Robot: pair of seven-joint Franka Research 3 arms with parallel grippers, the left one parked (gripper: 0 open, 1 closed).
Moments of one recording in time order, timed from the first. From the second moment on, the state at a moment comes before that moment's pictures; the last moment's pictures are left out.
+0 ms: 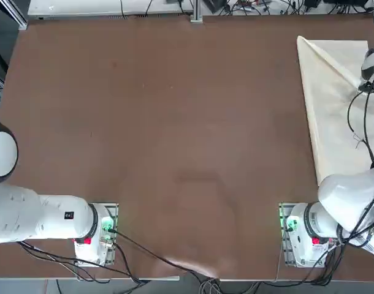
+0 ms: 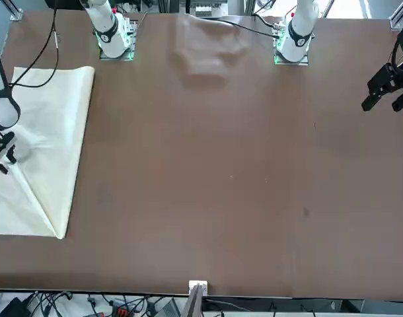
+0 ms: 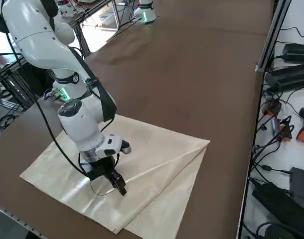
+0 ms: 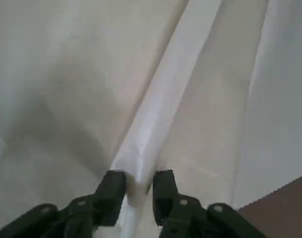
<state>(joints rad) -0.71 0.63 0.05 -1.88 -0.04 2.85 -1.87</state>
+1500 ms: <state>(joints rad) -0.69 0.63 0.17 -1.86 0.18 2.65 -1.72</state>
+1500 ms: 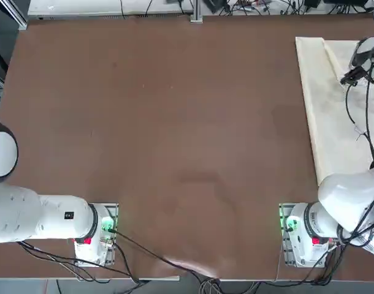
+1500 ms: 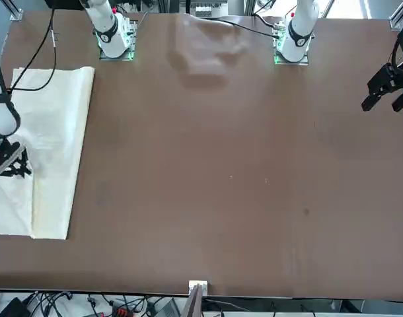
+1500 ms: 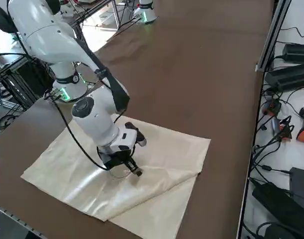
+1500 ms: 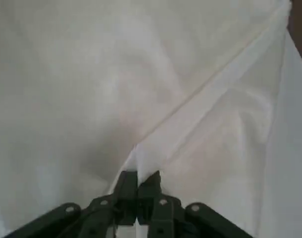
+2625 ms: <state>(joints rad) -0.51 0.62 0.30 -1.78 0.46 2.21 -1.27</state>
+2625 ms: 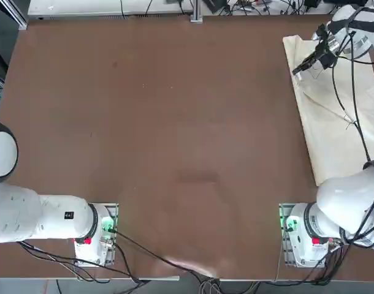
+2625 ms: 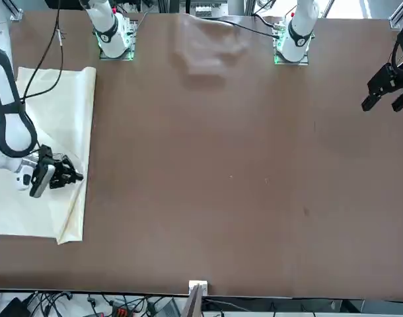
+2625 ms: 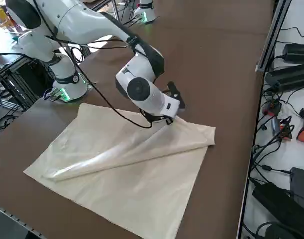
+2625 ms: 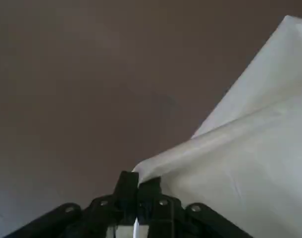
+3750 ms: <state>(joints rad) -0.30 0.71 0.29 -1.69 0.64 2.23 -0.76</state>
